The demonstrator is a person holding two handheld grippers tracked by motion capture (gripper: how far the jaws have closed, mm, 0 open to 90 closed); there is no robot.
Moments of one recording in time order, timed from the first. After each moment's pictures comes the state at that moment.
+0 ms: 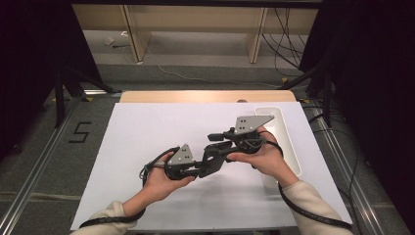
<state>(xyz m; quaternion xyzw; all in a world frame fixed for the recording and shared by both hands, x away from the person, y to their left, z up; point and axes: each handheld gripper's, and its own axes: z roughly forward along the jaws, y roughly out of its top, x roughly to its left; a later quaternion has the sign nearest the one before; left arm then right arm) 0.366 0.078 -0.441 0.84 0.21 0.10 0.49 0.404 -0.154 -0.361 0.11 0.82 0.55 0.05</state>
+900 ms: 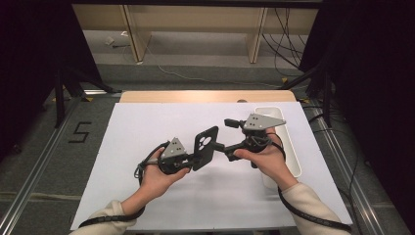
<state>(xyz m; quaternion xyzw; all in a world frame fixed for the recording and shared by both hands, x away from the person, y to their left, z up) 0.374 0.093 -0.438 0.81 0.29 0.13 0.50 0.406 -0.168 -0.370 0.20 0.77 0.59 0.13</state>
